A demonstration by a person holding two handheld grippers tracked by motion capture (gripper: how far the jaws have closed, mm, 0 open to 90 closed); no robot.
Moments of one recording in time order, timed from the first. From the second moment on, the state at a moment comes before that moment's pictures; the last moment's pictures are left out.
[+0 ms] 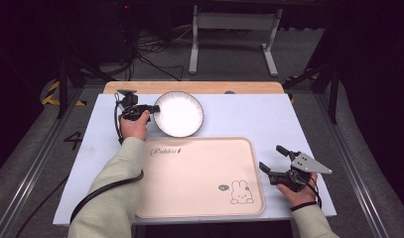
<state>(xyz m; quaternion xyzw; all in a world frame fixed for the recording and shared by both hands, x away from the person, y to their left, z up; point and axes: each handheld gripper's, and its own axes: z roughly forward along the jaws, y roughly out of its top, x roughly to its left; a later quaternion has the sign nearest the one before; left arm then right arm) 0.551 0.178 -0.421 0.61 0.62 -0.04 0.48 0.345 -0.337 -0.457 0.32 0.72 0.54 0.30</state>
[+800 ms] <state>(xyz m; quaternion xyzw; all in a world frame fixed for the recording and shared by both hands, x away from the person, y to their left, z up) 0.519 0.190 -0.375 0.63 0.57 -0.04 0.52 0.344 -0.336 -0.456 0.31 0.72 0.54 0.30</state>
